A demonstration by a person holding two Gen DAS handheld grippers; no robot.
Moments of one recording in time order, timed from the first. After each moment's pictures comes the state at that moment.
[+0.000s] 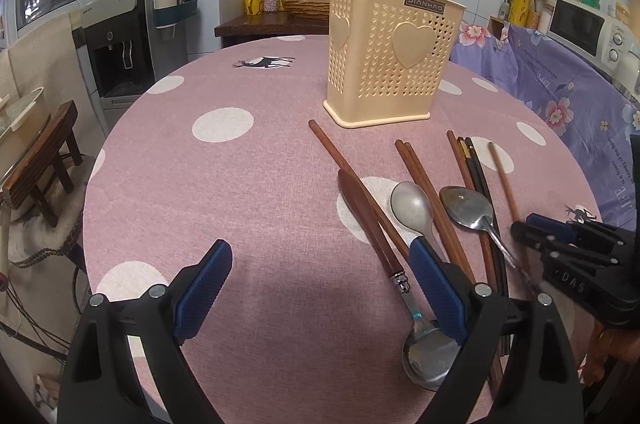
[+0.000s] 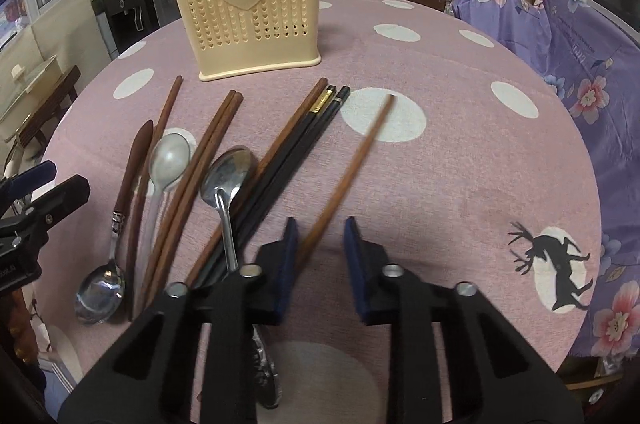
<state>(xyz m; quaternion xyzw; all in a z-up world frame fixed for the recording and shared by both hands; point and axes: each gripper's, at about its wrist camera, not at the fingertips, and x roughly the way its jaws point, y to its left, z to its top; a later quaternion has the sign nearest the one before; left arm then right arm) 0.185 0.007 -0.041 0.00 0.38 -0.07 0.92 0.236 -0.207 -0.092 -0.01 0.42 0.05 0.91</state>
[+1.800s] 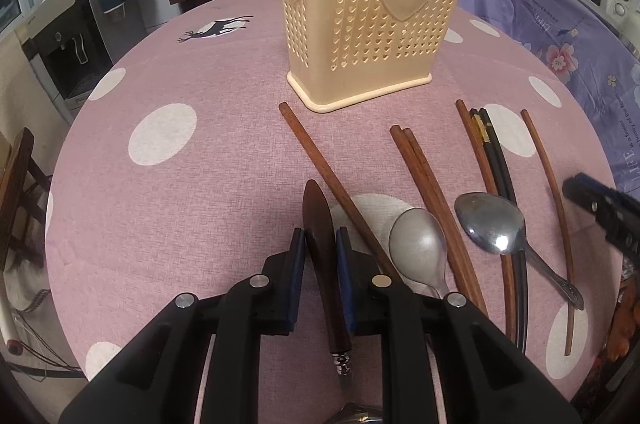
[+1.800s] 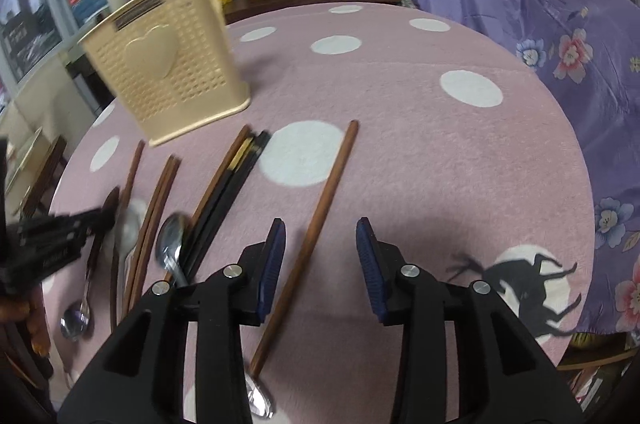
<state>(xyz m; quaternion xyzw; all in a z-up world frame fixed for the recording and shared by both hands) 0.257 -0.023 -0.057 0.06 0.47 -0.10 0.87 0.270 -0.274 -0.083 0.10 0.41 0.01 0.91</state>
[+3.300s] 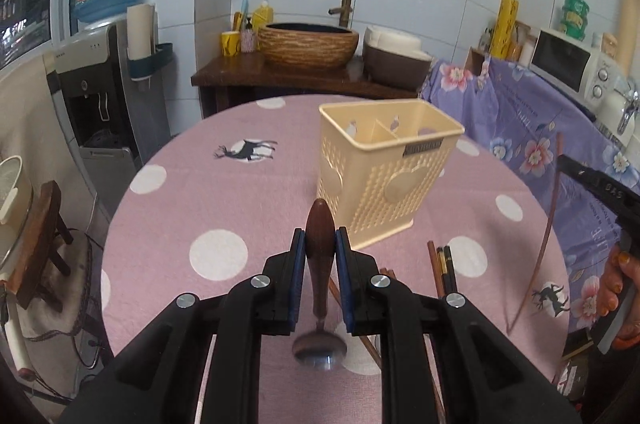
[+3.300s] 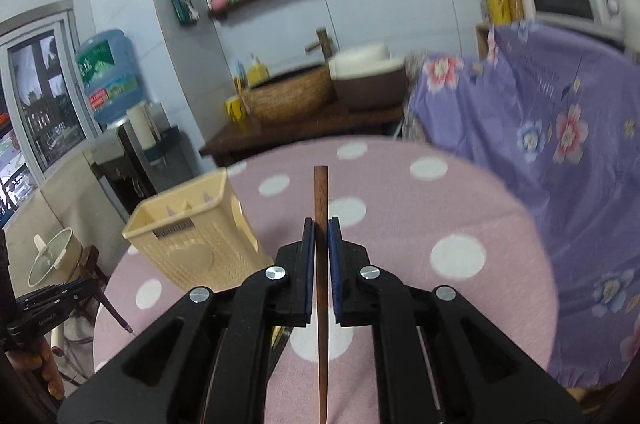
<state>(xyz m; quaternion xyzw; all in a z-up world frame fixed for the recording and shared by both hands) 0.254 0.015 0.057 -0.01 0.33 -0.12 0.94 0.294 -0.314 0.053 0.14 0.22 0.03 0.96</state>
